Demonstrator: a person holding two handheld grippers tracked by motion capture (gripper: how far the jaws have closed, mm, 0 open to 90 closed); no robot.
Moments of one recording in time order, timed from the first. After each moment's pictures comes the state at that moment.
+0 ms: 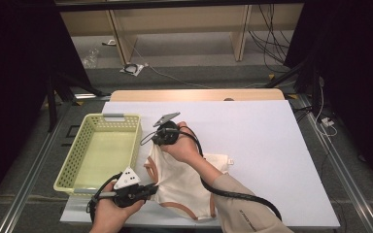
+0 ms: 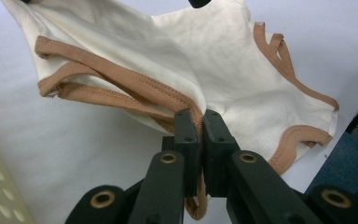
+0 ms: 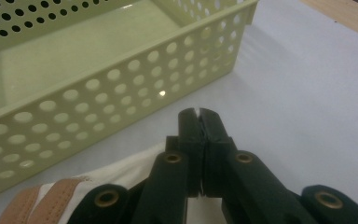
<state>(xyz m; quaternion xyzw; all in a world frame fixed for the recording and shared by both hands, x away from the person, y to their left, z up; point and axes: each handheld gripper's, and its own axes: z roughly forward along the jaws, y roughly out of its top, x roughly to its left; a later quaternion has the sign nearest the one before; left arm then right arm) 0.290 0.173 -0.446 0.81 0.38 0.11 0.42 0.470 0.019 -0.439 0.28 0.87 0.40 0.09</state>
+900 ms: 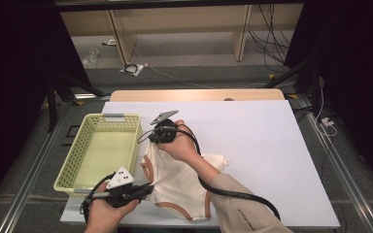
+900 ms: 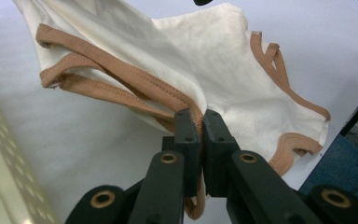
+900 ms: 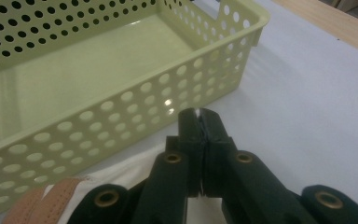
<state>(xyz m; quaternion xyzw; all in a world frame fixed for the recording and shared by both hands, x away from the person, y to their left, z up) 0.287 0.185 -0.441 0.80 0.40 0.10 0.43 0.470 0.025 -0.431 0.27 0.86 0.42 0.09</state>
